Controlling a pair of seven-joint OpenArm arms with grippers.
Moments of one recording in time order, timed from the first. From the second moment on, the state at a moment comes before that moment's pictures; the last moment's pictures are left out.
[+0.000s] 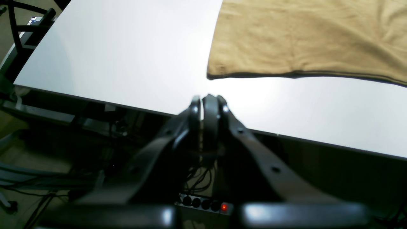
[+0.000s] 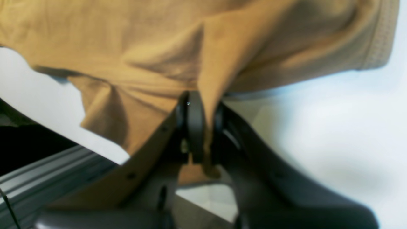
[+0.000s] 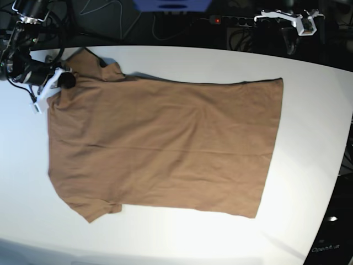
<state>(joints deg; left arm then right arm) 55.6 -2.5 -17.1 103.9 -11.5 -7.4 -12.0 -13.1 15.2 34.0 83.9 42.4 41.1 -75.4</state>
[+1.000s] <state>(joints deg) 26.1 -5.7 -22.9 117.6 -13.2 -8.5 46.1 -12.8 15.7 33.7 83.8 42.4 41.1 -75.8</state>
